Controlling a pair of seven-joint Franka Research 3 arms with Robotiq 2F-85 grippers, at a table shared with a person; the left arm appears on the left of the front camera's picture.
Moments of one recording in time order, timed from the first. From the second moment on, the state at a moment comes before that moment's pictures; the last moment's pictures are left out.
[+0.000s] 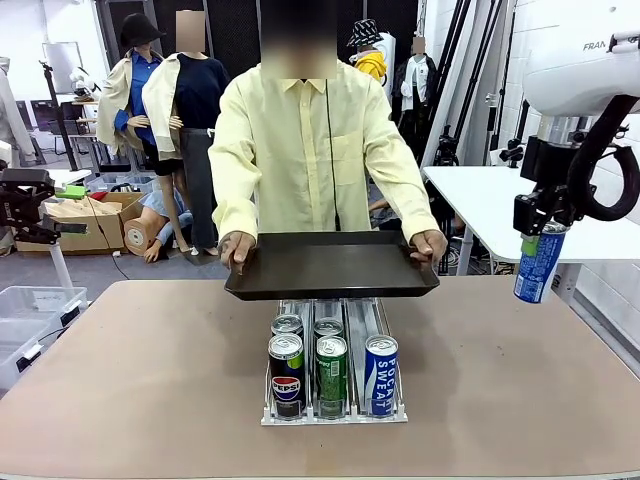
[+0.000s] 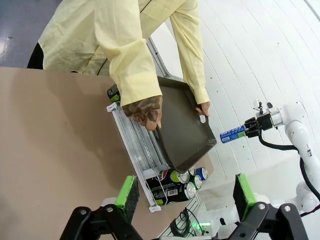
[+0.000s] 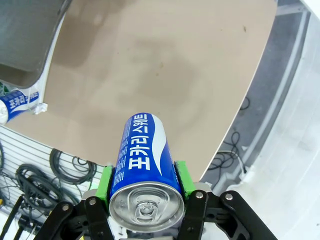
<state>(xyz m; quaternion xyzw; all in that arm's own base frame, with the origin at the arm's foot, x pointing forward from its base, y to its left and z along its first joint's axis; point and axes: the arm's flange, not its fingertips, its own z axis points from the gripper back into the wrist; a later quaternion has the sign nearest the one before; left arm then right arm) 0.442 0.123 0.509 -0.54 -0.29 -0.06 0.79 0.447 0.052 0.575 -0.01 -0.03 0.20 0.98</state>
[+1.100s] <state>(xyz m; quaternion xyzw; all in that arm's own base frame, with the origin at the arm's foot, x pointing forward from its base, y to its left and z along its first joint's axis) 0.442 0.123 0.509 -0.54 -0.28 -0.06 0.79 0.470 0.196 0.654 -0.01 -0.09 0.32 0.94</state>
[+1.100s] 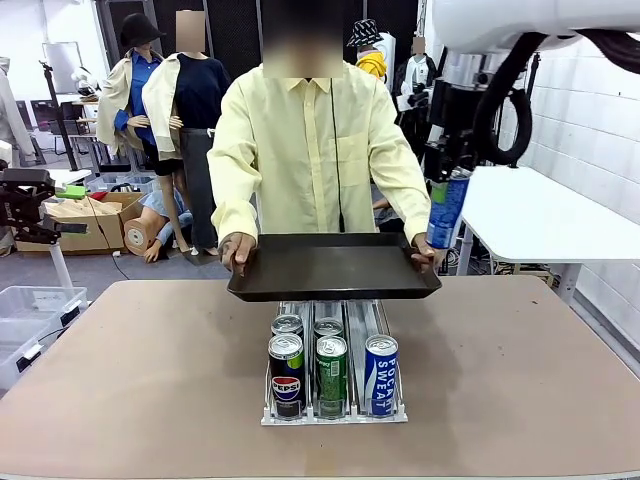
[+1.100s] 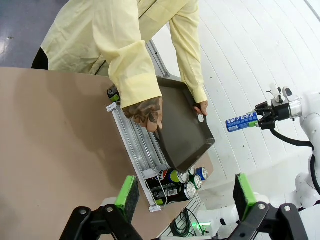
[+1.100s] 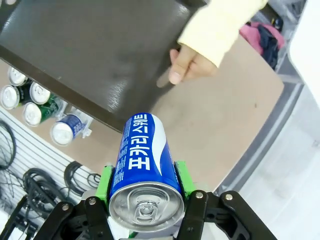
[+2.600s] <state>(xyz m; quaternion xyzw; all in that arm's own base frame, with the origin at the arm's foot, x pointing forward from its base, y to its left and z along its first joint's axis) 0.442 0.123 0.508 -0.54 -0.28 -0.06 0.79 0.535 0.337 0.591 0.02 -0.03 0.39 0.92</state>
